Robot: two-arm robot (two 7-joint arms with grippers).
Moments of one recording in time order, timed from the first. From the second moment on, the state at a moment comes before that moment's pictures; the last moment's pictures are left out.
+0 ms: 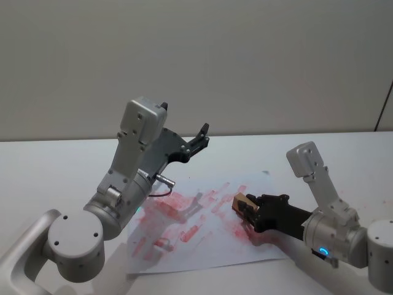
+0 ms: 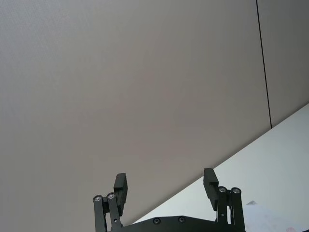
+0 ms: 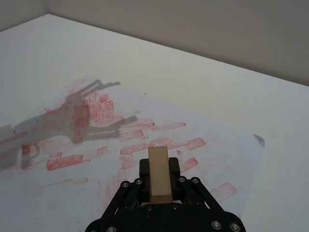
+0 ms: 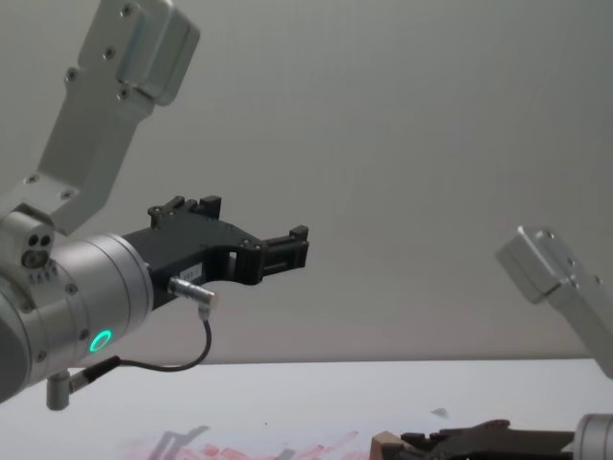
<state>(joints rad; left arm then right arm) -0.24 0.38 0.45 -1.63 -0.20 0.01 -0.01 0.23 0.20 -0.33 -1.36 0.15 0.31 0.53</state>
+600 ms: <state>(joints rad) -0.24 0.38 0.45 -1.63 -0.20 0.01 -0.01 0.21 0.20 -0.32 -1.40 0.19 0.20 0.47</state>
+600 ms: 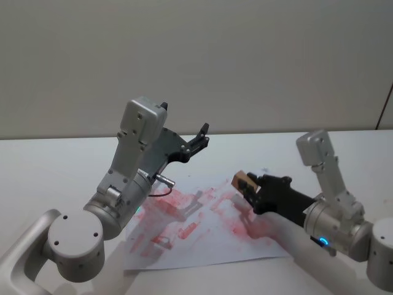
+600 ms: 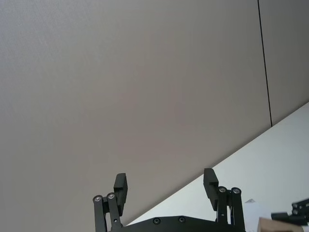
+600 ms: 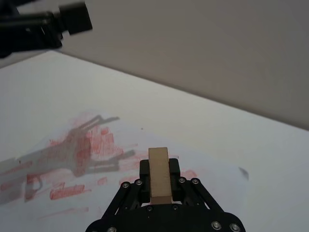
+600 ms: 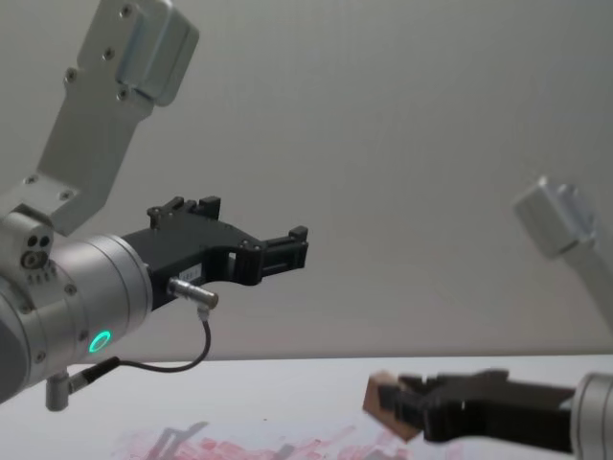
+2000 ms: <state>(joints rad) -0.24 0.38 0.45 -1.63 -0.20 0.01 -0.01 -0.16 0.48 -0.17 -1.84 0.48 0.26 0.08</state>
